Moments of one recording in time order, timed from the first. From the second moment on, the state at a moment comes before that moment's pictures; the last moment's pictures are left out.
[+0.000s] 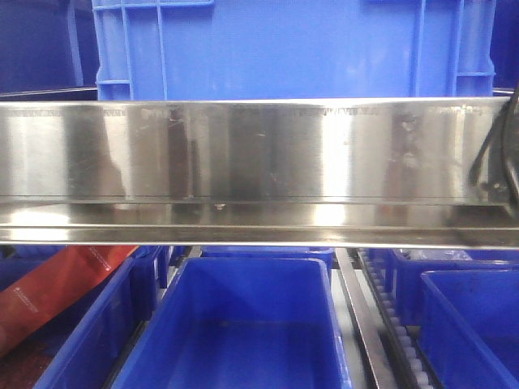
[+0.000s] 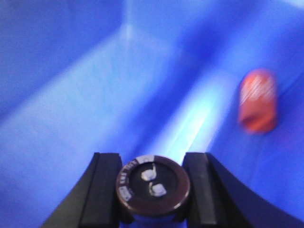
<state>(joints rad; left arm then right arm) -0.40 0.35 -0.90 0.09 0.86 -0.08 0.43 1.78 -1.83 0.11 0.87 -0.17</state>
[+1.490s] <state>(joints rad) -0.40 0.35 -0.90 0.09 0.86 -0.08 0.27 0.70 -0.92 0.11 0.57 -0.18</state>
